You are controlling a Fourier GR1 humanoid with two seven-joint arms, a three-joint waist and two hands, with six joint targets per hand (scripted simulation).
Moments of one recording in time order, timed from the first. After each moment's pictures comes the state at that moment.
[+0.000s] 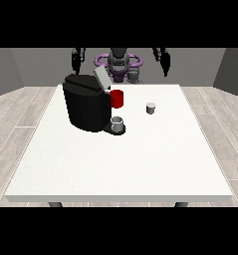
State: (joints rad) left arm 0.00 0.07 0.00 -1.57 0.01 -0.03 0.01; right arm -0.01 -0.07 0.00 -1.60 0.00 0.01 -0.01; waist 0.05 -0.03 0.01
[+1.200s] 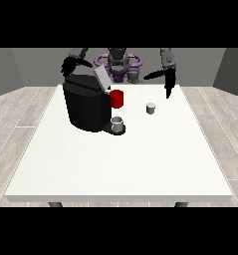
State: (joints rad) left arm -0.30 0.30 0.14 -1.24 -0.09 -0.12 -0.05; right arm -0.07 -0.01 -0.01 -1.61 0.00 -0.09 -0.10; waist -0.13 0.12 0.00
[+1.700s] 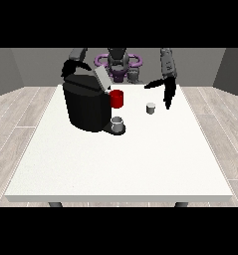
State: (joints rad) left arm -0.44 0.32 0.14 -0.99 -0.17 -0.11 -0.05; right arm -0.11 -0.01 -0.01 -1.57 -0.01 -0.10 -0.07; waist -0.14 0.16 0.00
